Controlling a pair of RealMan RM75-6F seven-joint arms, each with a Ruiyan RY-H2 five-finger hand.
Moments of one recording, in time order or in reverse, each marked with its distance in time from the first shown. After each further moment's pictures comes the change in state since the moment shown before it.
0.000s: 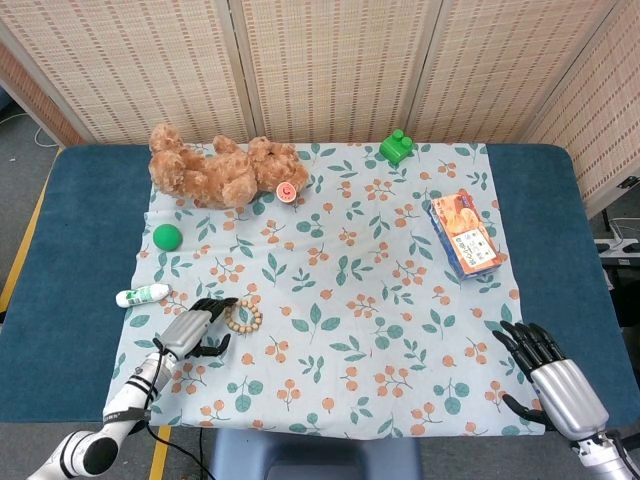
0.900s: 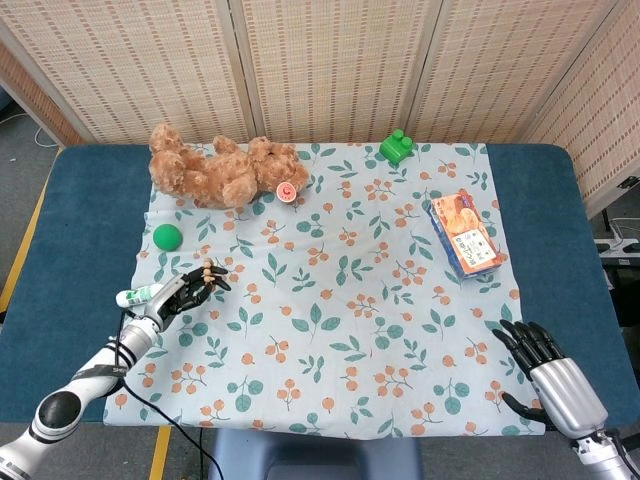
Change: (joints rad) left arm -0.045 0.049 -0.291 0.004 -0.601 -0.355 -0.355; right arm 0.004 -0.003 0.004 0.001 0.006 -0.007 0.004
